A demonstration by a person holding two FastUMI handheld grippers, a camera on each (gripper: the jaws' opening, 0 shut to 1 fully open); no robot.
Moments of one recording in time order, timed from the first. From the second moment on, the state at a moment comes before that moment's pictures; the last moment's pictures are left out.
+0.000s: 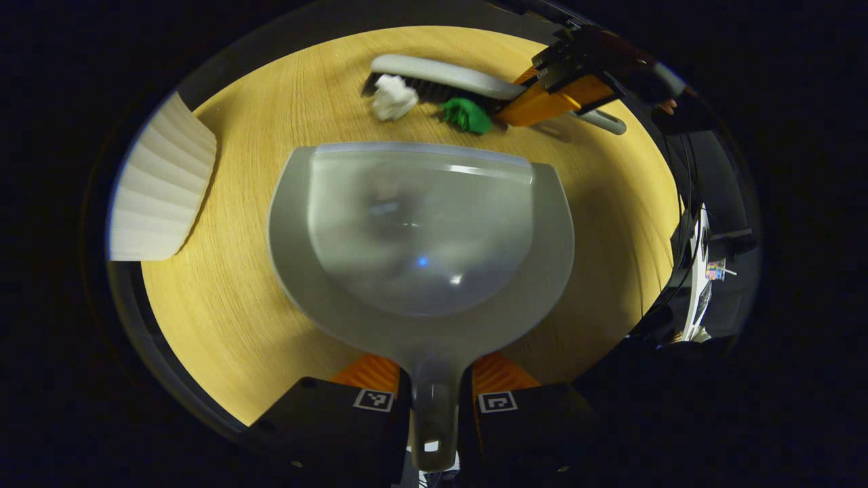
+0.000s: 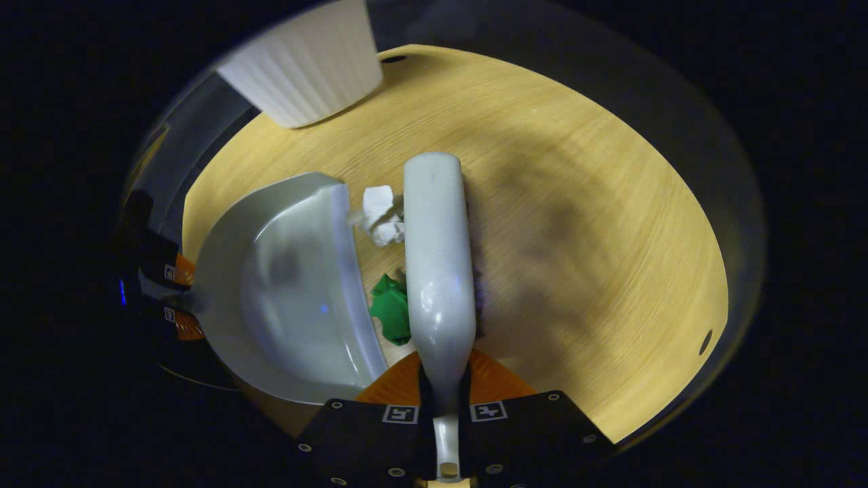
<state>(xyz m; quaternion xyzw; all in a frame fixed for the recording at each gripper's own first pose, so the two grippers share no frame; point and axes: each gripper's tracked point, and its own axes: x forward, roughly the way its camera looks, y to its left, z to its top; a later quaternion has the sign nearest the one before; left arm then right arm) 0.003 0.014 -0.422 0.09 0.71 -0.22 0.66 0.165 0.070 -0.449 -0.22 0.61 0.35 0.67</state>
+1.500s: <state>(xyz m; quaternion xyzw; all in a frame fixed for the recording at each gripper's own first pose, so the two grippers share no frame) -0.037 -0.002 -0.418 0.02 0.70 -0.17 0.69 0.227 -0.061 -0.391 -0.06 0.66 0.15 0.73</state>
